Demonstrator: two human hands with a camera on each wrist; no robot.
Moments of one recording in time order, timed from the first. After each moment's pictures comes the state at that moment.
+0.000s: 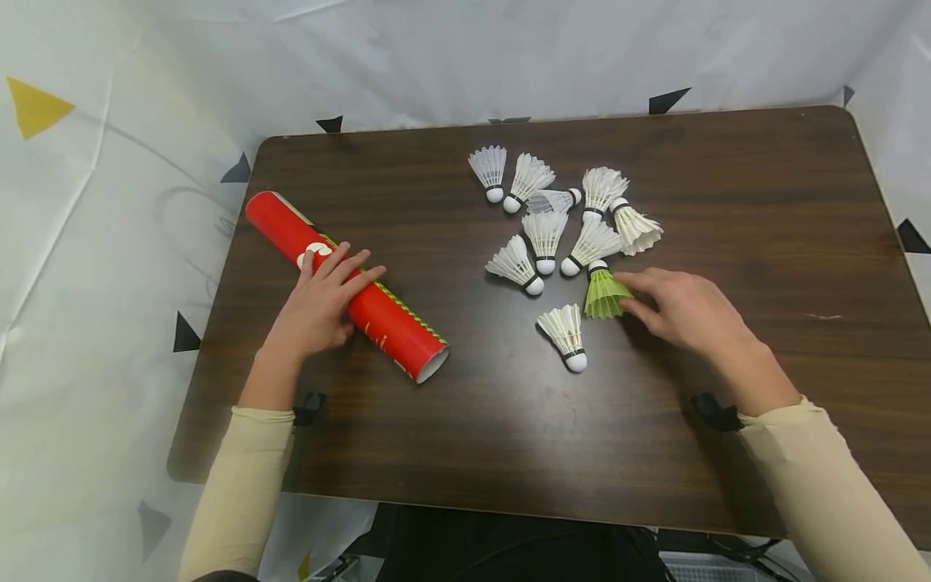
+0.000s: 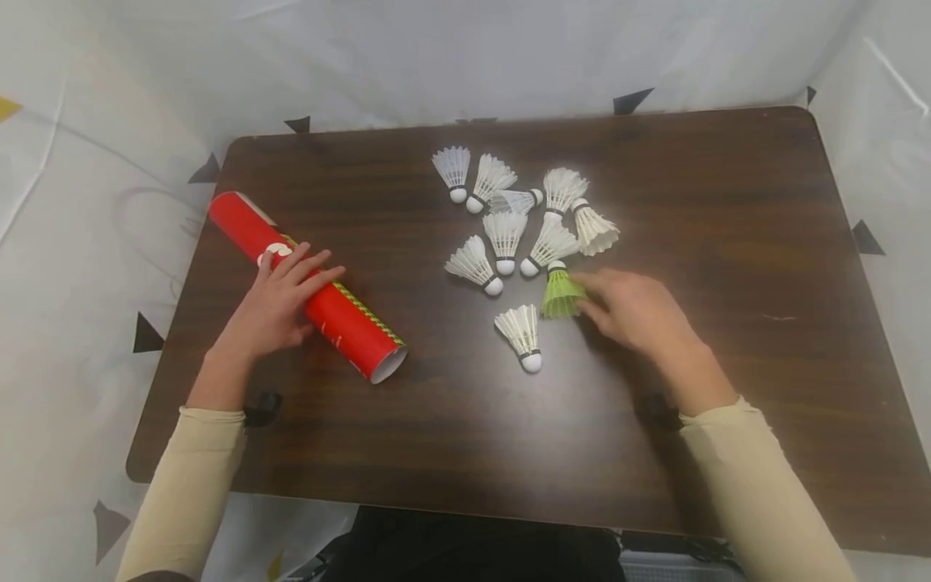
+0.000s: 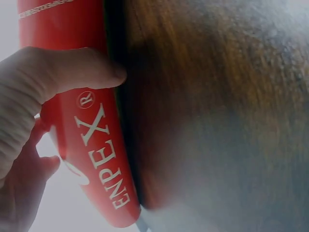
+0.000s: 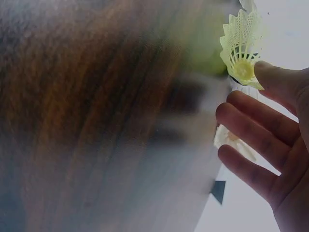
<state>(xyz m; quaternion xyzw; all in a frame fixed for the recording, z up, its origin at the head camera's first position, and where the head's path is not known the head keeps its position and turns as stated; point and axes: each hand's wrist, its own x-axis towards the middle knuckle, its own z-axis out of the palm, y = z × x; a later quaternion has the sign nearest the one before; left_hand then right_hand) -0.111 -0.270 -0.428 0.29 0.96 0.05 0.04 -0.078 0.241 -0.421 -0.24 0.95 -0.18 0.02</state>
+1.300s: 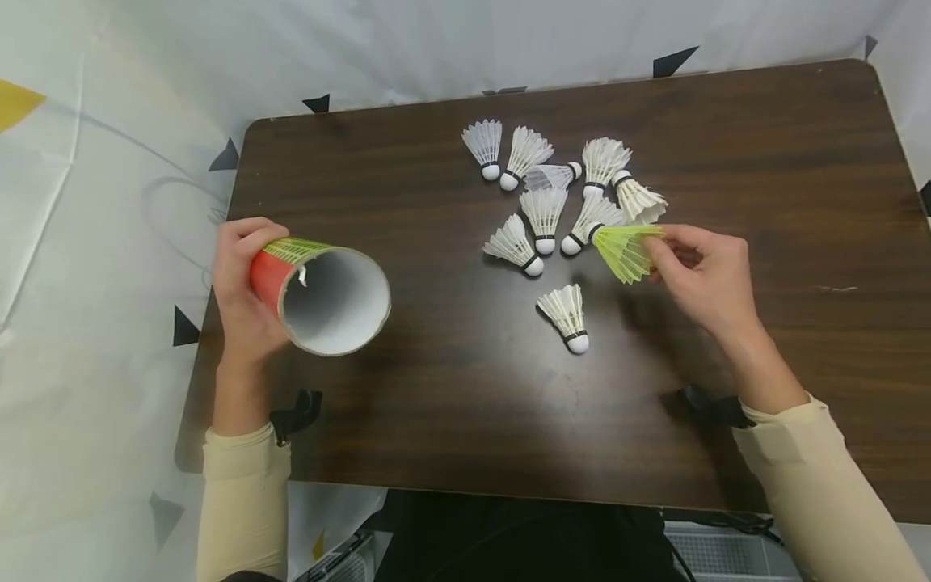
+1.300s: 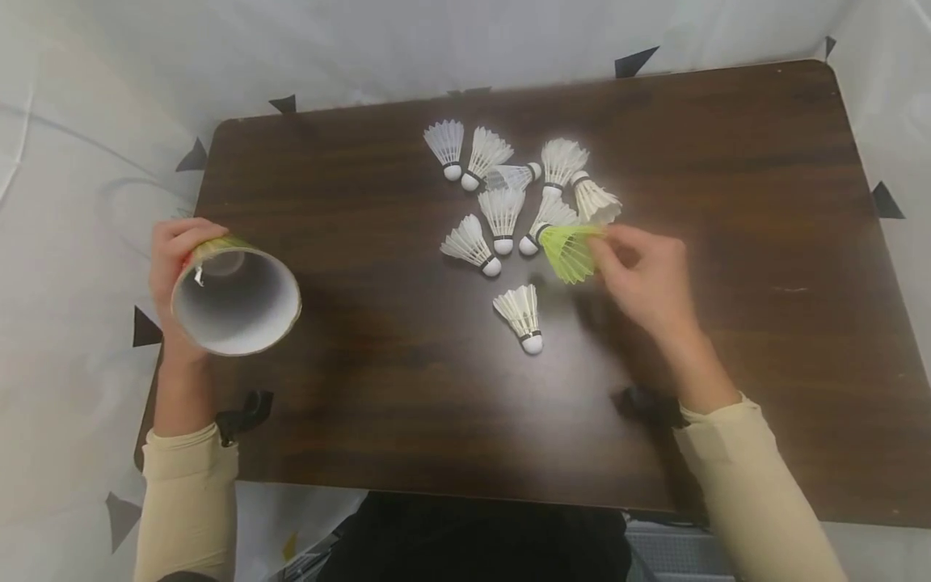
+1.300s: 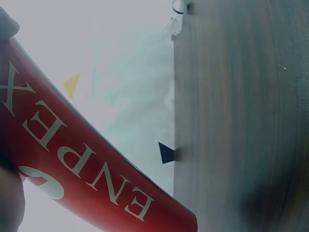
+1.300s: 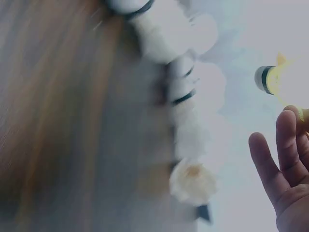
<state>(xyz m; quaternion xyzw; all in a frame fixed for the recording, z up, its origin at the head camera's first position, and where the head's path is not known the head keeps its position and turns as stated) -0.079 -0.242 -0.344 0.23 0.79 0.47 -0.30 -0.066 0.222 -0.396 -0.02 0.86 -0.50 -0.11</state>
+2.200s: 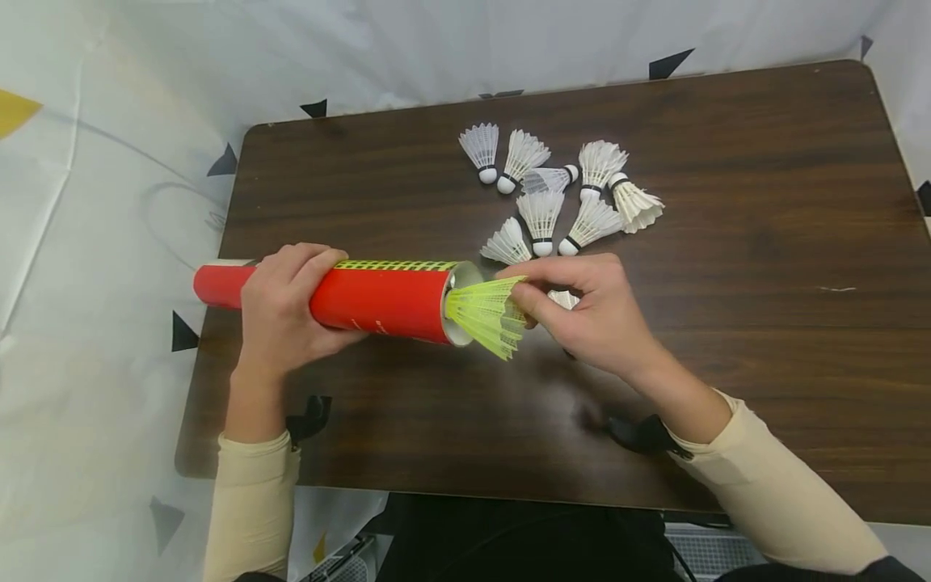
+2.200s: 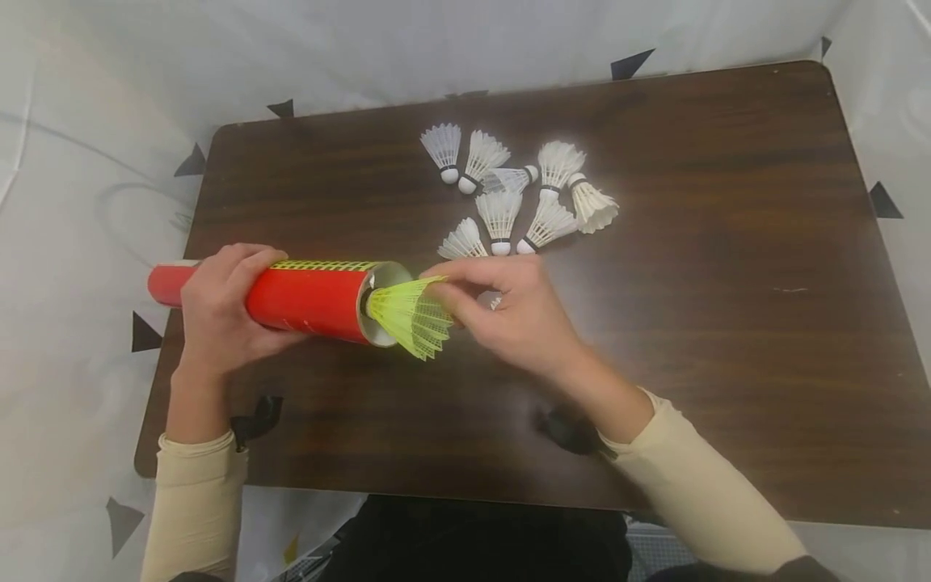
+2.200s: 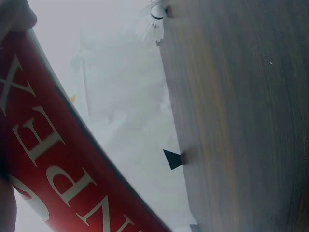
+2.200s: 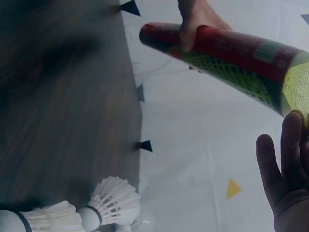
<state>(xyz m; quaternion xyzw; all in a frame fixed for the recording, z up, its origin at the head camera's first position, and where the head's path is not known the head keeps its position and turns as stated) -0.076 -0.235 -0.356 0.31 0.91 0.18 -0.23 -0.043 0.112 -0.329 -0.25 0.72 -0.65 -0.07</state>
